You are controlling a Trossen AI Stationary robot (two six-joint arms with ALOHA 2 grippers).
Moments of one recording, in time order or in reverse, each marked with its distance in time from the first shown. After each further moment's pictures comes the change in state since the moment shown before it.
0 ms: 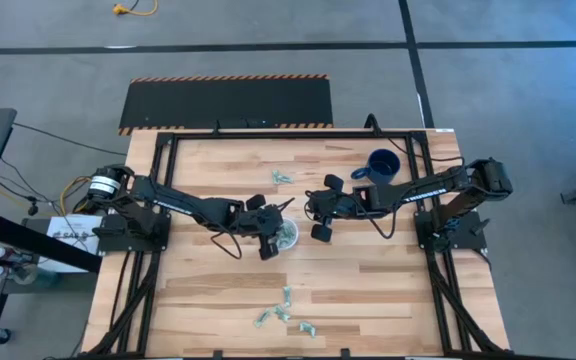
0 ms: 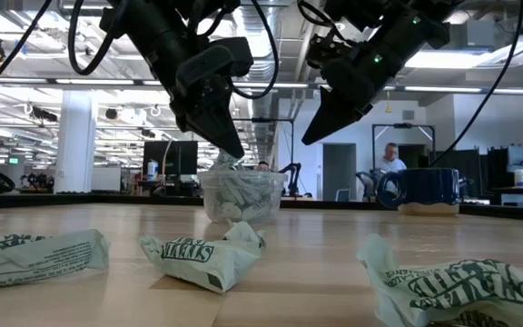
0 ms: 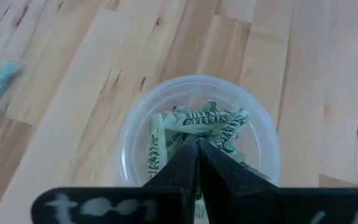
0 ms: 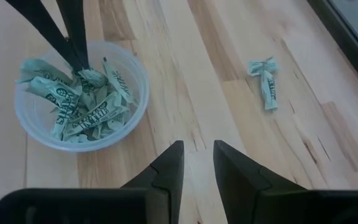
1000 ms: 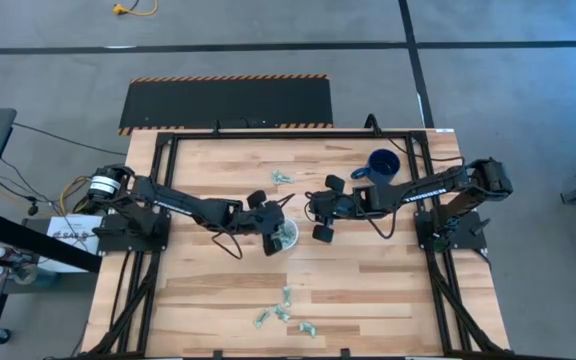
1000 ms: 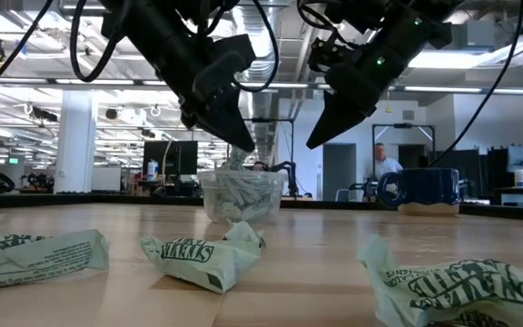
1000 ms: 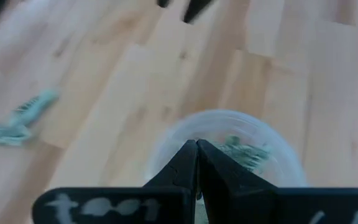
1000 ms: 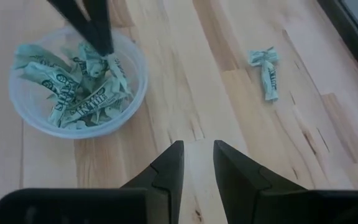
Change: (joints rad) left arm 0.001 0.000 -0.030 0.117 -0.109 0.017; right arm 0.000 0.000 0.000 -0.035 0.001 0.001
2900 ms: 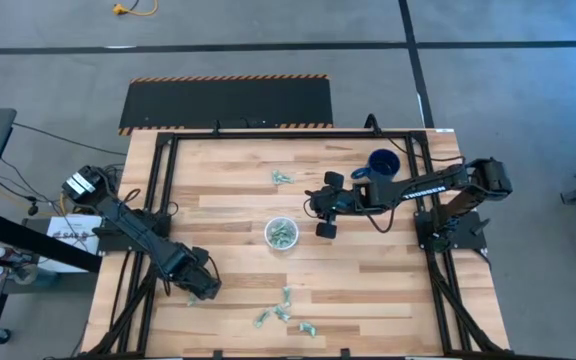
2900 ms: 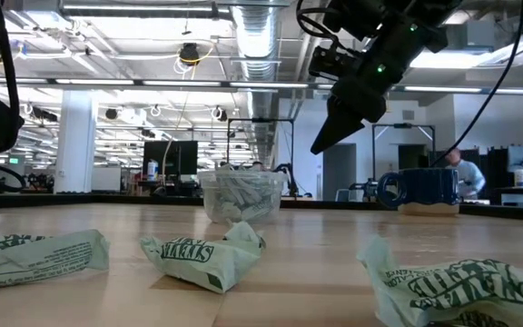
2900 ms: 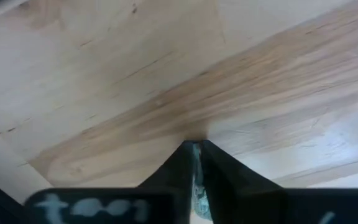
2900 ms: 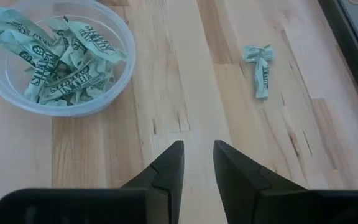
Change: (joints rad) left arm -0.552 -0.177 -0.286 -0.522 0.509 -1.579; right arm -0.039 0.000 0.000 -0.028 -0.025 -0.133
